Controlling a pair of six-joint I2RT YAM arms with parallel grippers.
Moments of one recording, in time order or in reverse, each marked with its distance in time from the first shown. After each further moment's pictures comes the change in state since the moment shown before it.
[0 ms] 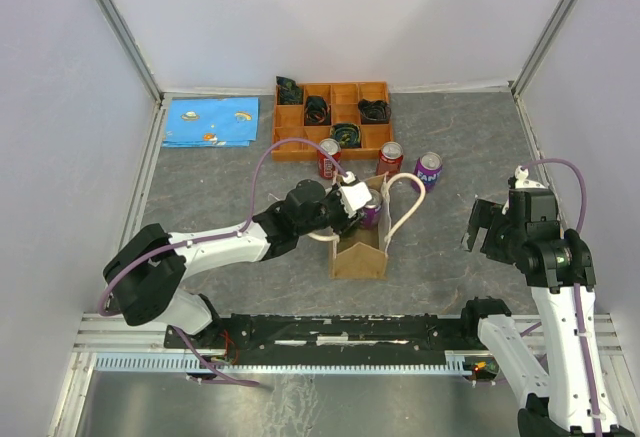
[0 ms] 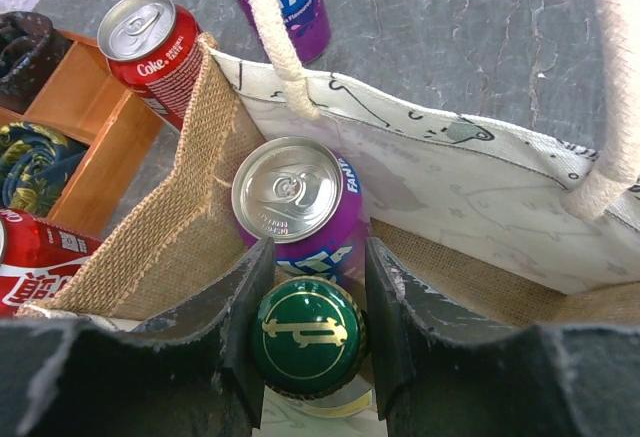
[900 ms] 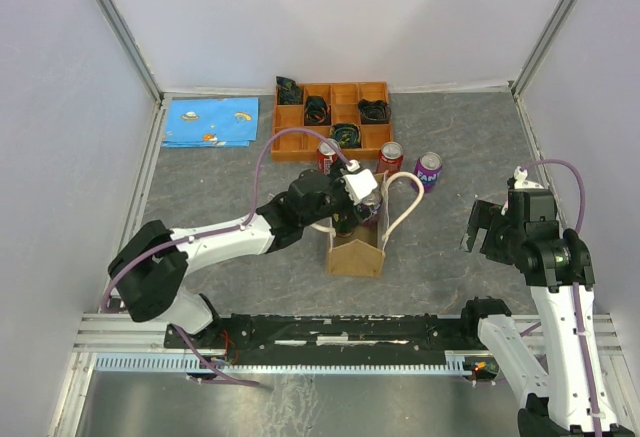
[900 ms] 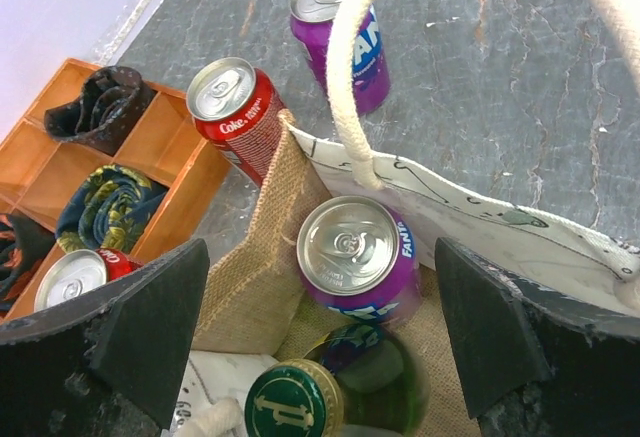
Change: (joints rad) left arm 0.003 0.036 0.092 0.013 -0.059 0.062; right arm 0.000 0.000 -0.011 0.000 0.000 0.000
